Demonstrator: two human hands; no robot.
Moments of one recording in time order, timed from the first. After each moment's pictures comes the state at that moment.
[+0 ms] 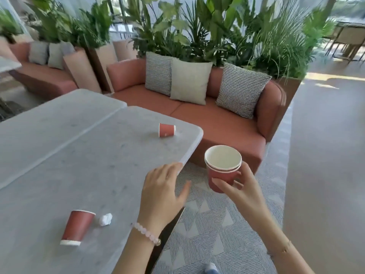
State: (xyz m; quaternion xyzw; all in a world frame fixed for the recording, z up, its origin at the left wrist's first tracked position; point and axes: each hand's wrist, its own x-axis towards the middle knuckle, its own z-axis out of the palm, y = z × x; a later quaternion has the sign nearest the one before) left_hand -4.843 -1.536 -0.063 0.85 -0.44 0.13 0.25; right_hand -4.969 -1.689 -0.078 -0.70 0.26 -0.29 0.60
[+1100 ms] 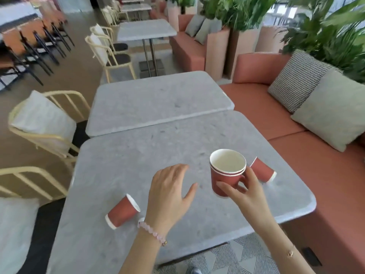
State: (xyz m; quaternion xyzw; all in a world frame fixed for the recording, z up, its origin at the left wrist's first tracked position) left_hand -4.683 -1.532 -0.074 0.95 -0.08 0.22 0.21; right_hand -4.667 -1.725 -0.089 -0.75 0.02 -0.02 0.66
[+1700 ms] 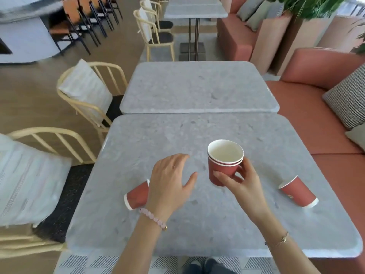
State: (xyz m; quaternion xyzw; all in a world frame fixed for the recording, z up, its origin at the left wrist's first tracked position) left_hand -4.663 -1.485 -0.085 0.96 0.05 0.20 0.21; right_hand -4.605 -1.664 -0.099 -0.75 -0.08 0.08 0.65
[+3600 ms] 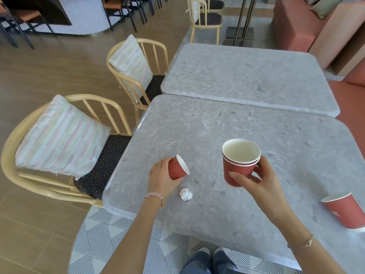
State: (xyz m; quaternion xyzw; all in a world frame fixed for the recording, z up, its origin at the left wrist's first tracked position) left_hand -4.706 -1.389 -0.214 0.90 0.31 0.10 0.29; right_hand -4.615 -1.630 -0.105 -0.77 -0.14 0.18 0.60
